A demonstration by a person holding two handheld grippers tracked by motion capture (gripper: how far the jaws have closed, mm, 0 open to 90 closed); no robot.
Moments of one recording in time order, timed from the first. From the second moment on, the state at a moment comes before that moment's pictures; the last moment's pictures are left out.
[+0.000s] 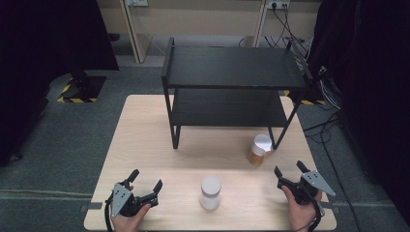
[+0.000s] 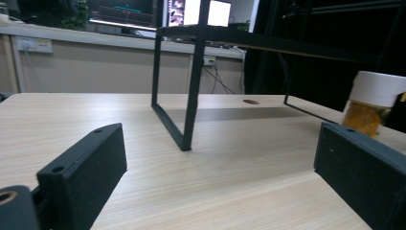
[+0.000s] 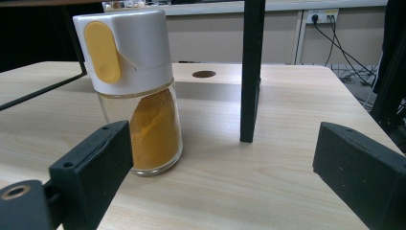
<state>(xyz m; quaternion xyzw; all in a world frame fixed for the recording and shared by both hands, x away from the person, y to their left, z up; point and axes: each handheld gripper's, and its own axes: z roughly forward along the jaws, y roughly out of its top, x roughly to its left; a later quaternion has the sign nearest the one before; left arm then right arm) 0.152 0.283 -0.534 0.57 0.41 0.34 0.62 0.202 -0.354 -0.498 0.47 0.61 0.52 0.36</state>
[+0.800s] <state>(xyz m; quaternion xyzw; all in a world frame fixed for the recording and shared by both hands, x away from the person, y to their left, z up) 0.157 0.275 -0.534 0.60 0.34 0.30 0.66 0.203 -0.355 -0.498 0.47 0.61 0.52 0.36</state>
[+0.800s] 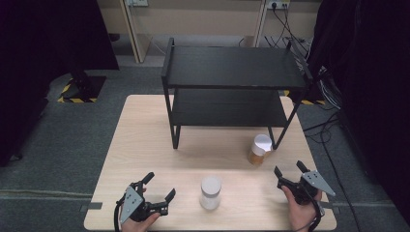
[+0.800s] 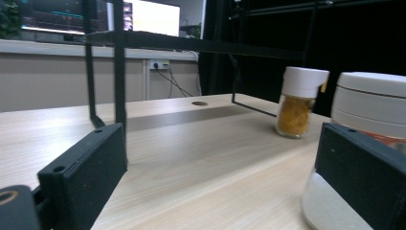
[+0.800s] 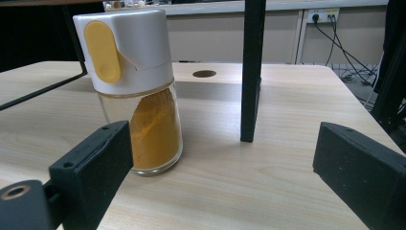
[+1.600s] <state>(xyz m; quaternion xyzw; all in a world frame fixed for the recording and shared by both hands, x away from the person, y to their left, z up) 0.169 0.242 -0.526 0.64 0.26 0.26 0.67 0.203 -0.355 -0.497 0.47 0.61 0.52 0.36</state>
